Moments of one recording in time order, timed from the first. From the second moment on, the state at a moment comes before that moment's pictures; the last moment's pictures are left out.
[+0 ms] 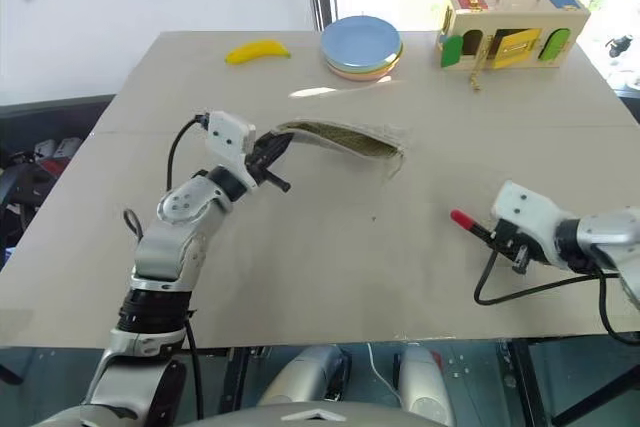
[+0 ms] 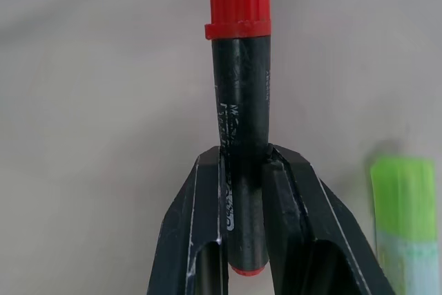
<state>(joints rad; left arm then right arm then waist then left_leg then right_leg) -0.38 0.39 0.00 -0.11 -0.17 0.25 -0.45 -0.09 -1.14 0.00 -0.40 0.26 0.81 0.90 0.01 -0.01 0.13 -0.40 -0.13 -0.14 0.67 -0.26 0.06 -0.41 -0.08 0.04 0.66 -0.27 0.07</state>
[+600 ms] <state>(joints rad) -0.11 0.41 -0.05 -0.20 -0.15 0.17 -0.54 -0.01 -0.83 -0.31 -0.47 0.54 0.76 0.89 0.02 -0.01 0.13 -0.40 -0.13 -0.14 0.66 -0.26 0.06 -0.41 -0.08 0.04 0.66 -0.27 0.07</state>
